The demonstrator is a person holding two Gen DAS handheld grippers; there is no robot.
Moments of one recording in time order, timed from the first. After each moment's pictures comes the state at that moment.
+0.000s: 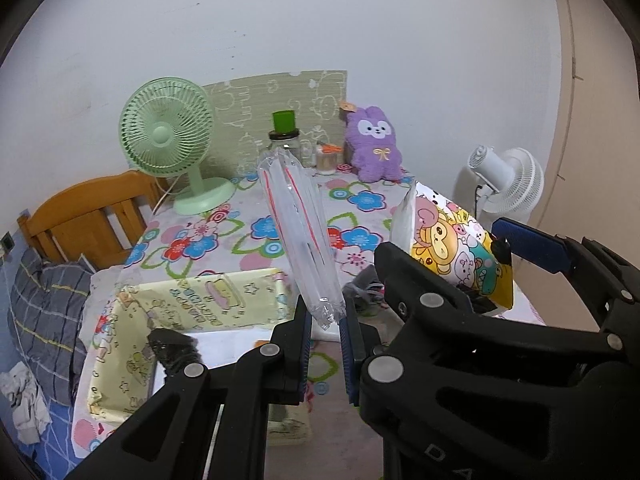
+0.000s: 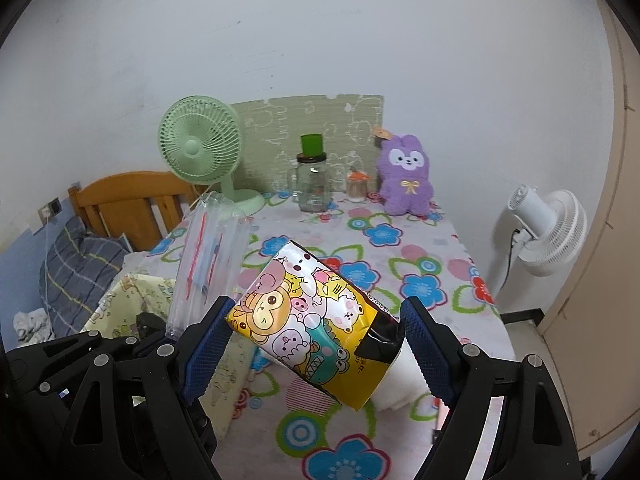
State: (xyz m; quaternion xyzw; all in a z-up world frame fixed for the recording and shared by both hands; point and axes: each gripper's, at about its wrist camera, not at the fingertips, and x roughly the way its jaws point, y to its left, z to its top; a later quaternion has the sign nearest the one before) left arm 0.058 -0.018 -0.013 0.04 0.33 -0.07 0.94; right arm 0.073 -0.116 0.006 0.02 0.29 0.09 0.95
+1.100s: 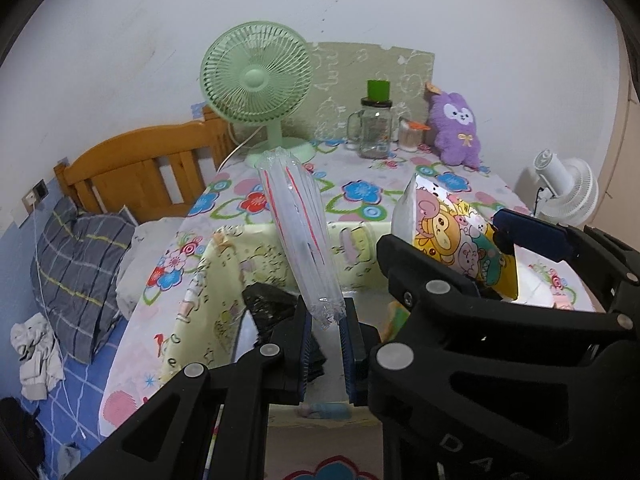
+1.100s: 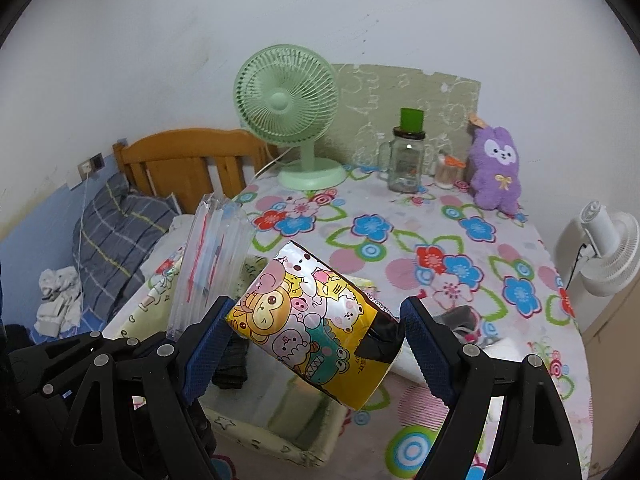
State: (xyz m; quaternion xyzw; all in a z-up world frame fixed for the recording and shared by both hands) left arm 0.065 0.084 -0.047 0.00 0.37 0.02 0.93; right arm 0.100 -0.005 -0.019 -0.02 0.33 0.19 0.93
